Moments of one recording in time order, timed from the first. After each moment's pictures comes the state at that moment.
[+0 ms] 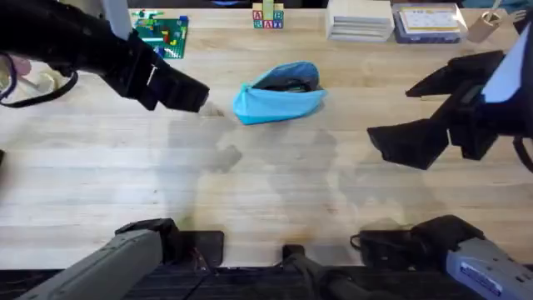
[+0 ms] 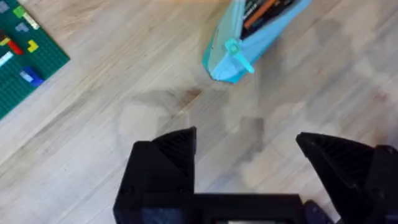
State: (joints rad) left arm 0.13 1.22 1.34 -1.29 0.49 0.71; right arm 0.27 0.85 1.14 -1.18 -0.29 -0.32
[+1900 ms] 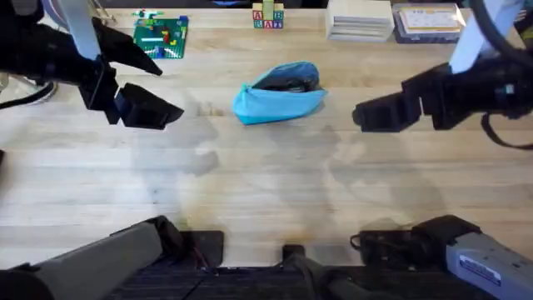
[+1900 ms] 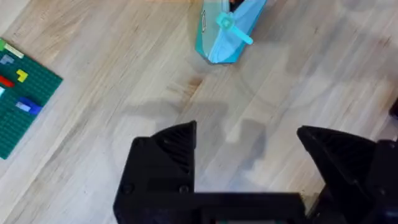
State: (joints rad) left arm 0.38 1.34 1.34 -1.44 0.69 1.27; right arm 0.27 1.01 1.18 -1.17 -0.29 -0.07
